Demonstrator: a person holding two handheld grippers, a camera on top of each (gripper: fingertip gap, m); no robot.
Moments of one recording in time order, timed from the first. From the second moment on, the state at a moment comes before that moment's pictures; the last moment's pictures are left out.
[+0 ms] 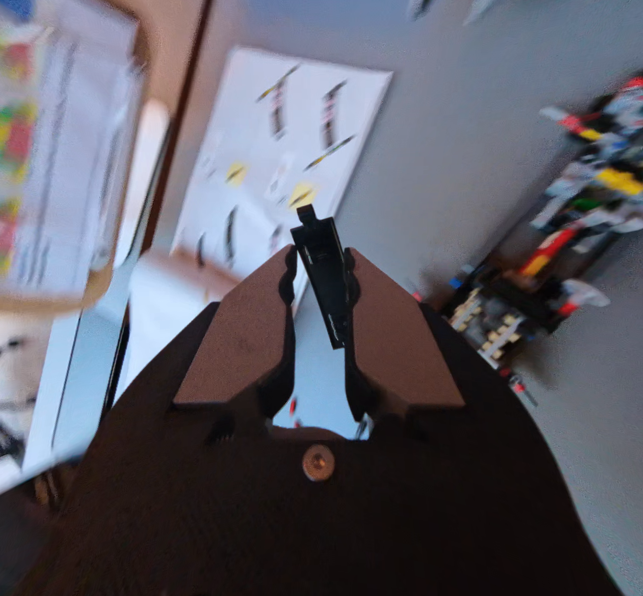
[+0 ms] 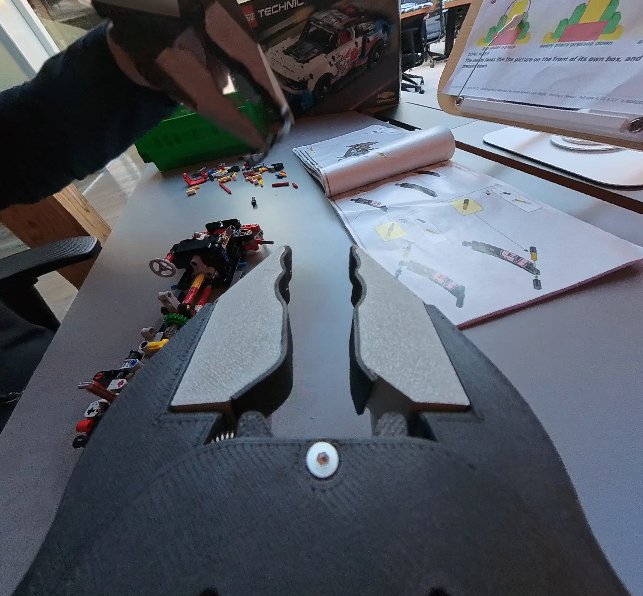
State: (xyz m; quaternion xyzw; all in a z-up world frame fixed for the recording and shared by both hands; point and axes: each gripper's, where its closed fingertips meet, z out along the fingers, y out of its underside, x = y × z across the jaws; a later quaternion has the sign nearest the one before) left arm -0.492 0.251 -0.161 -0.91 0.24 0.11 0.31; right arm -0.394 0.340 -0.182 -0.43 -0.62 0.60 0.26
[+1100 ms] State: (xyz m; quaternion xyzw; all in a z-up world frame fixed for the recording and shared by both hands) left arm -0.481 0.096 -0.225 -0.94 0.10 -0.01 0.33; right arm -0.386 0.326 -0.214 -0.43 -0.69 0.56 0.18
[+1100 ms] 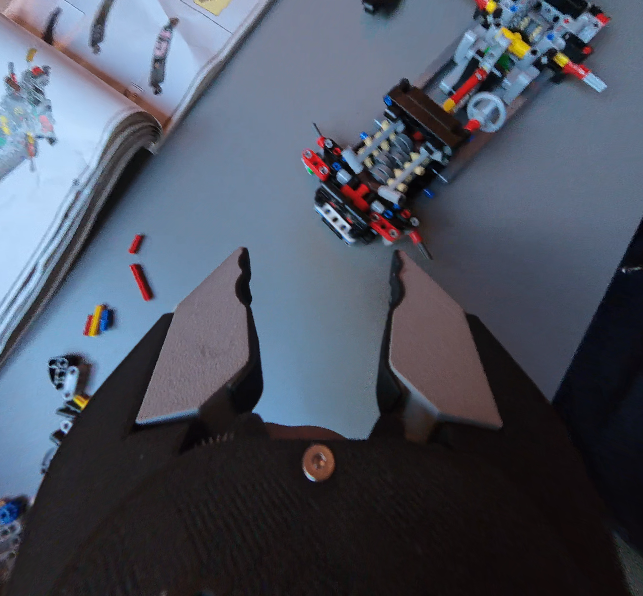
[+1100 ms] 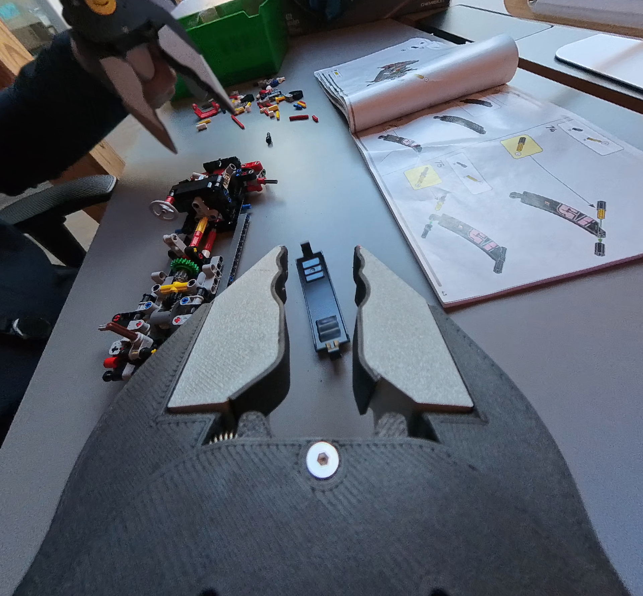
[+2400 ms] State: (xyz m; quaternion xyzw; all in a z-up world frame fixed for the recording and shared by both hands) left arm -0.538 0.220 -0.202 -0.83 0.03 0.00 0.56; right arm -0.385 0.336 -0.211 -0.44 -0.67 0.56 0.20
